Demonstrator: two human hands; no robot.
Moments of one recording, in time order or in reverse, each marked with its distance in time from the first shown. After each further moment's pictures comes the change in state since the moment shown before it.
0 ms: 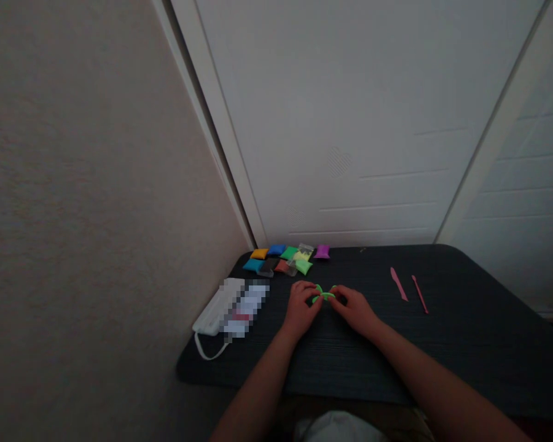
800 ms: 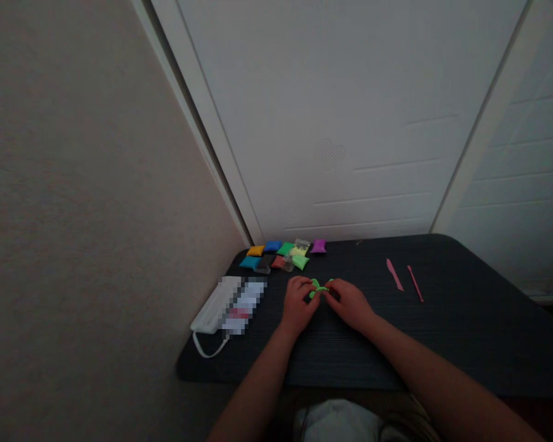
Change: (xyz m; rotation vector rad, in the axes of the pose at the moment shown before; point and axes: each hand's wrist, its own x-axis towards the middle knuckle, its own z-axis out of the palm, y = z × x) left_hand -0.002 0.007 -0.002 0.061 0.053 0.066; right_hand -0.003 -0.006 0.003 -0.199 0.071 -0.064
